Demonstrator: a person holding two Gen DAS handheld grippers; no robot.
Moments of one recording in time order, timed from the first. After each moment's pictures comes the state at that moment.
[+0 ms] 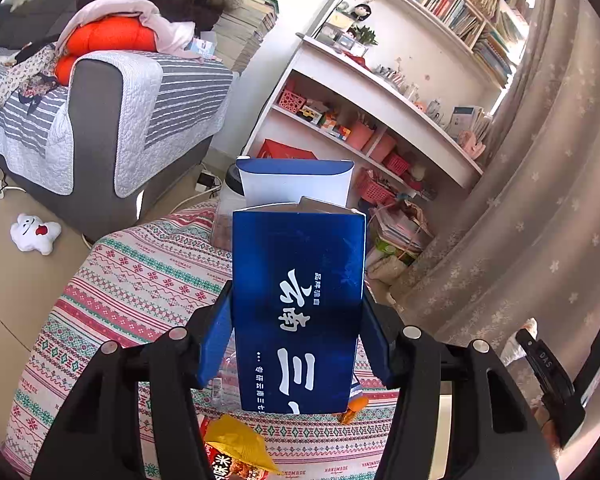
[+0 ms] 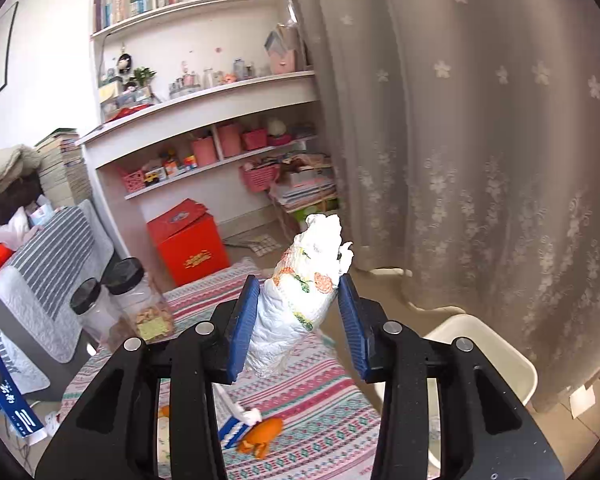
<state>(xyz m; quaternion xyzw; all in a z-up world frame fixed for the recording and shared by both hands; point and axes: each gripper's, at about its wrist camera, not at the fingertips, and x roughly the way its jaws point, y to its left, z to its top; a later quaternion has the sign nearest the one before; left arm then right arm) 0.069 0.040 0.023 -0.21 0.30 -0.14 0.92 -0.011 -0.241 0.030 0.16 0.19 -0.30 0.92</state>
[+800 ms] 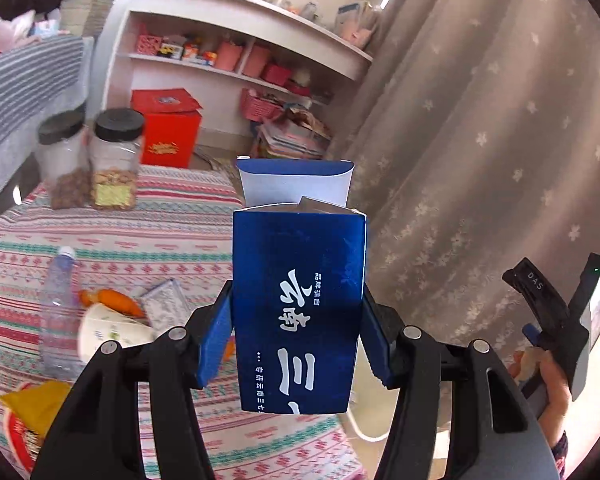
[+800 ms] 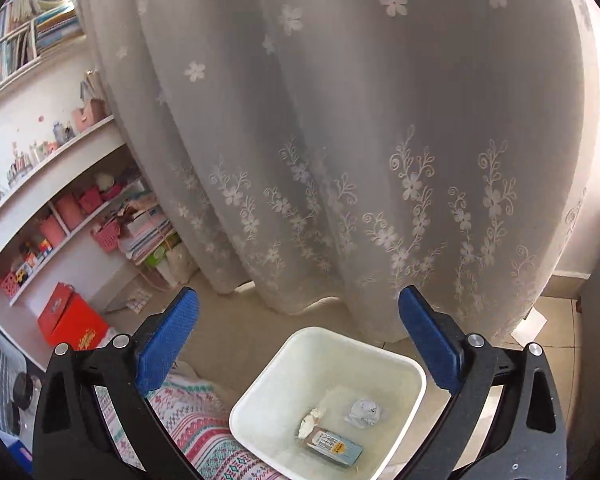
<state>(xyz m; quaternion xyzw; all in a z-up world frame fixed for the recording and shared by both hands) 0.044 -0.187 0.004 -0.11 0.37 -0.33 0.86 -0.113 -0.389 0.007 0.29 0.15 -0.52 0.79</state>
